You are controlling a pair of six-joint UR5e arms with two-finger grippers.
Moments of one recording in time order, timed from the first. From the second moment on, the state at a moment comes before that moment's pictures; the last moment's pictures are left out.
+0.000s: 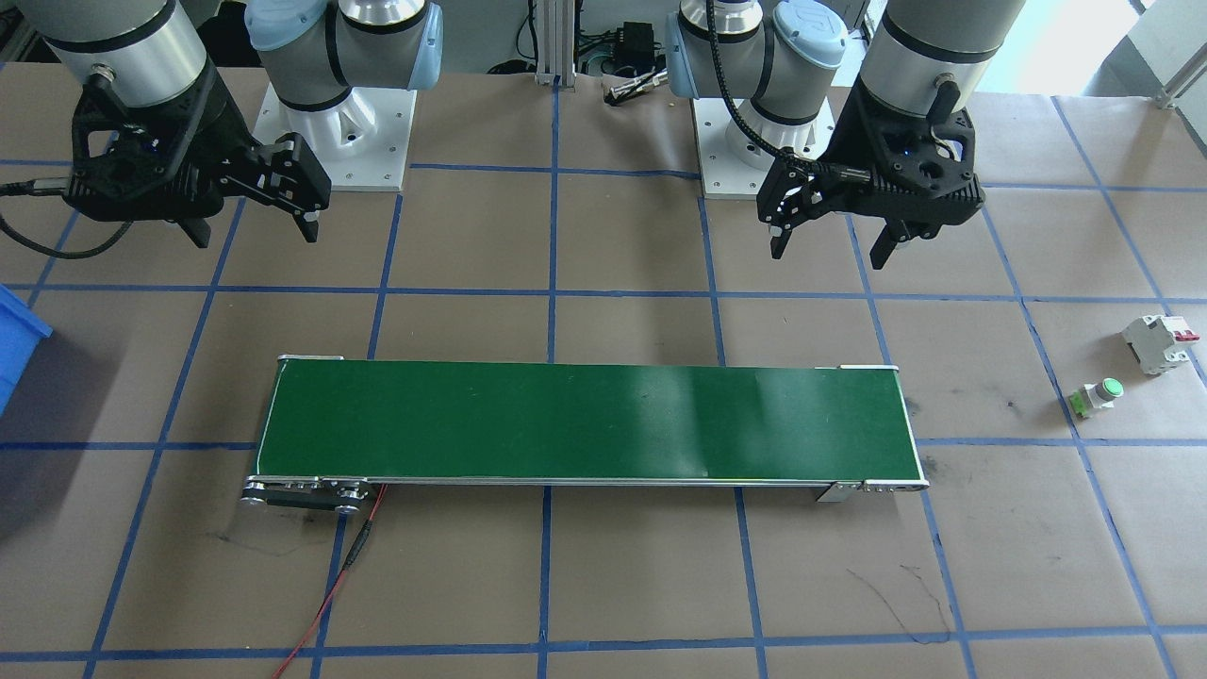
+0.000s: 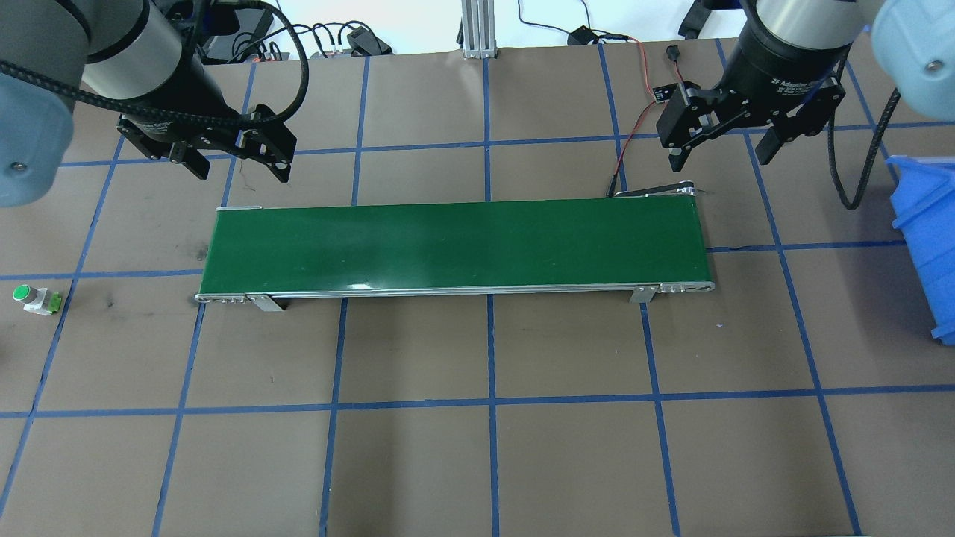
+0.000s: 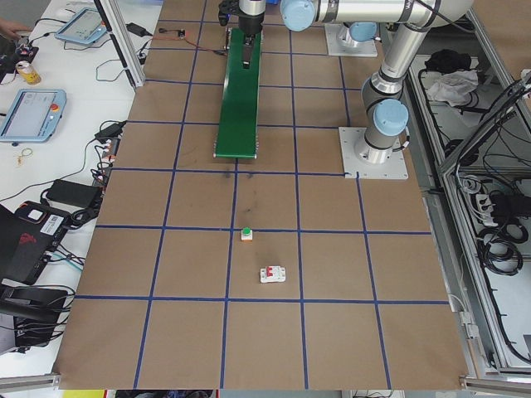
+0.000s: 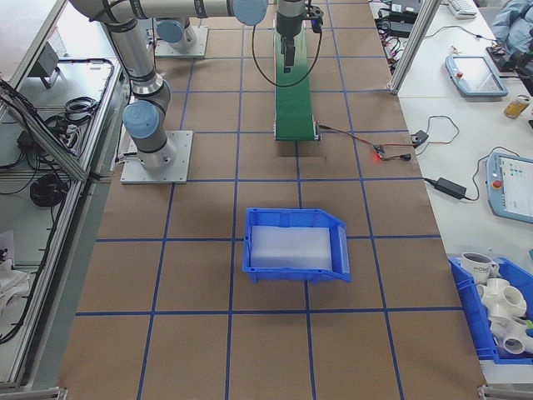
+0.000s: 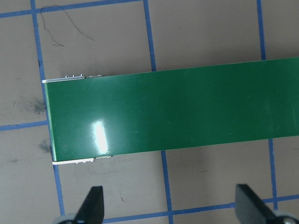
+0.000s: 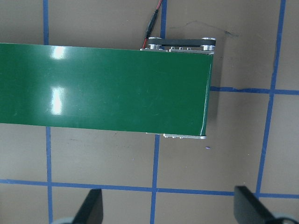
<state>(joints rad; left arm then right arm) -1.54 -1.53 -1.62 -1.47 1.55 0.13 1.54 -1.57 1.54 -1.52 -1.55 -0.09</state>
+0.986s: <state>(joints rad) -1.07 -1.59 -1.62 -1.42 1.56 0.32 1.46 -1.57 1.53 -1.53 -1.57 -0.25</state>
